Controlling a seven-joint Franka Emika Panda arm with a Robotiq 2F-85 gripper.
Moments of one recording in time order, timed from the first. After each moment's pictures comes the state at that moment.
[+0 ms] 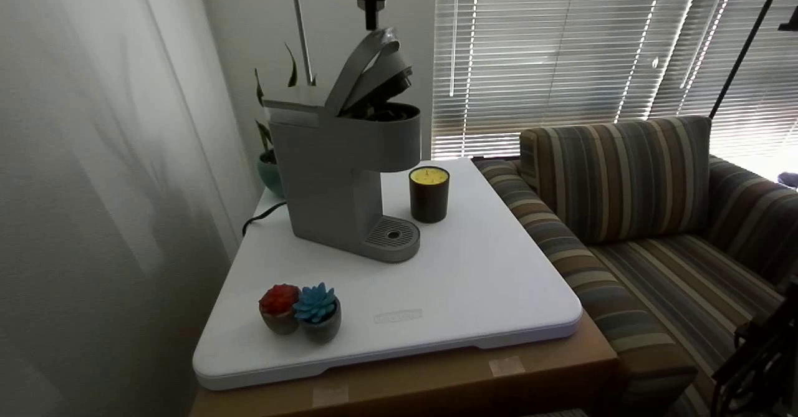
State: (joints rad) arm 0.25 0.53 -0.01 -1.28 -0.13 1.97 1.11
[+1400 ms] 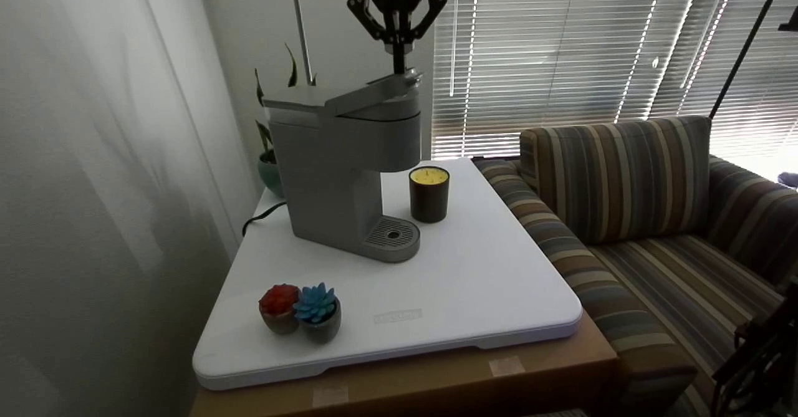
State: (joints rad) arm 0.24 0.49 -0.01 -1.43 -0.02 1.92 1.11
